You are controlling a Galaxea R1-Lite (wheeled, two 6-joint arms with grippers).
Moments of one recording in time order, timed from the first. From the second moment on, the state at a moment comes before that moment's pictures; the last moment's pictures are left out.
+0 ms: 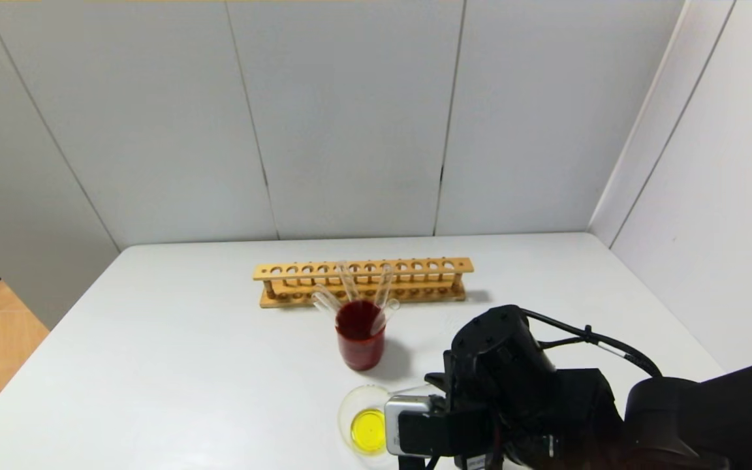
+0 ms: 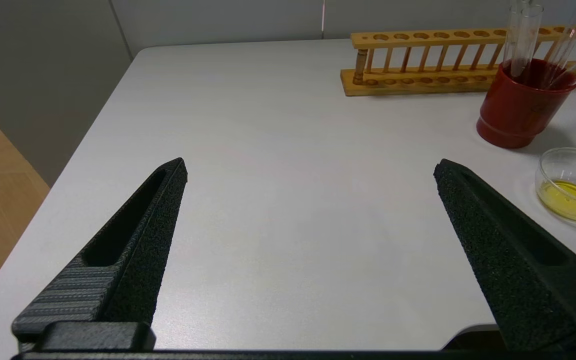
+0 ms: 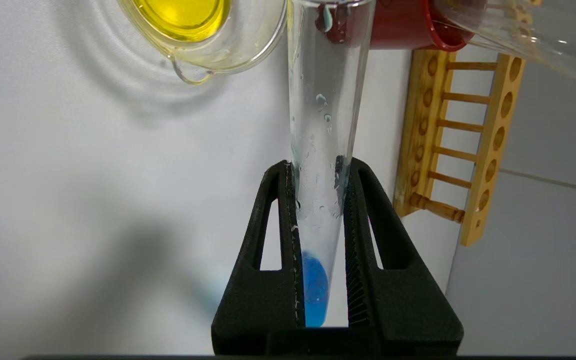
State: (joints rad) left arm 0.00 0.00 -0.01 0.01 0.00 -0.01; right arm 0.90 1.86 -0.74 -0.34 -0.25 -0.97
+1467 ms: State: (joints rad) left arm 0.00 0.00 -0.01 0.01 0.00 -0.01; right arm 0.89 1.99 -1.07 0.11 -0.28 -1.04
